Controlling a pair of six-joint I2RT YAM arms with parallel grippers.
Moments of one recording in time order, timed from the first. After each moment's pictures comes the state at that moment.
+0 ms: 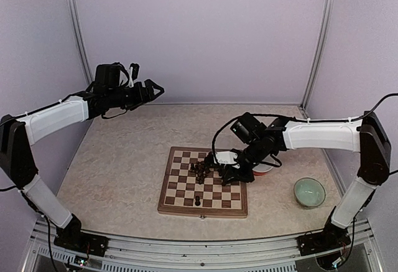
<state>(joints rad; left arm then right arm) -0.38 1.58 1.28 -0.08 0.31 -0.50 0.82 1.70 1.20 -0.61 -0.37 -0.72</state>
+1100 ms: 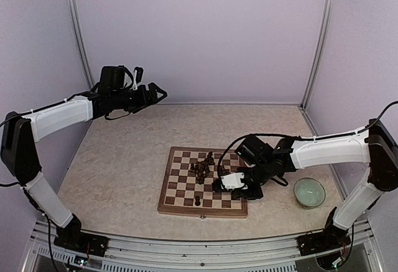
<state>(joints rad) -0.40 1.62 1.30 -0.11 0.31 -0.49 0.92 1.58 0.94 -0.50 -0.17 -0.79</state>
